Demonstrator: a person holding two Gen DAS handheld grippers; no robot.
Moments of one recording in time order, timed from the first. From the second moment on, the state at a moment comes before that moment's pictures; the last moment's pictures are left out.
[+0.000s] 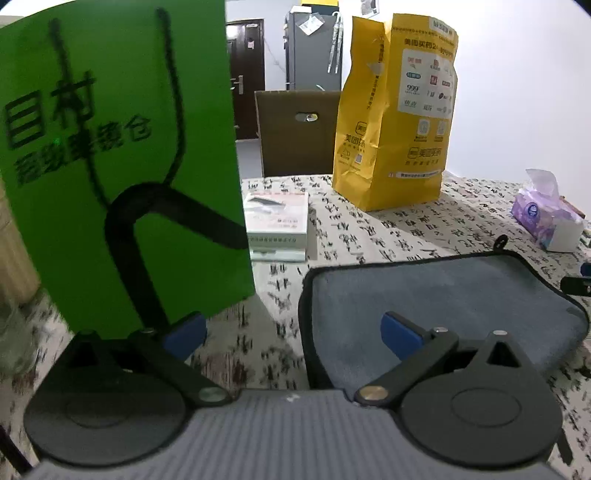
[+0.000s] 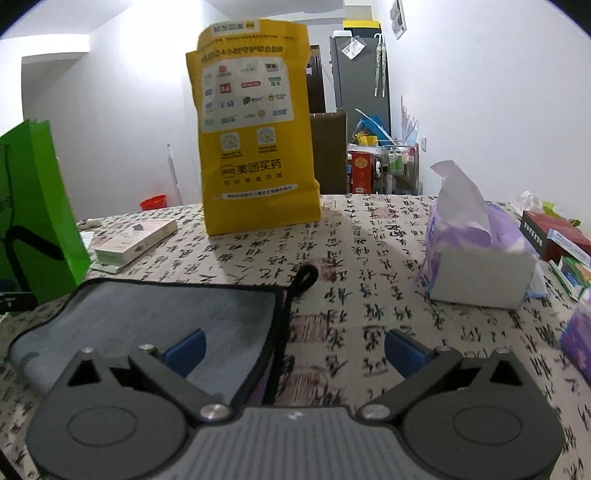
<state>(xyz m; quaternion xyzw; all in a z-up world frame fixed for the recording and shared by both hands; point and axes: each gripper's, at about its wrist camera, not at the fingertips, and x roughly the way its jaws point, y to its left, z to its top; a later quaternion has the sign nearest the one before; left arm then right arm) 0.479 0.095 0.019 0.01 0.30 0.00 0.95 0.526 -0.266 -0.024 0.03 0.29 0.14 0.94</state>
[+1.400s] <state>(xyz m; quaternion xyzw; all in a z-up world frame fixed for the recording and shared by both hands) 0.252 0.080 0.055 -0.04 0.26 -0.01 0.97 0.289 -0.238 0.026 -0.01 0.21 0.16 0.96</state>
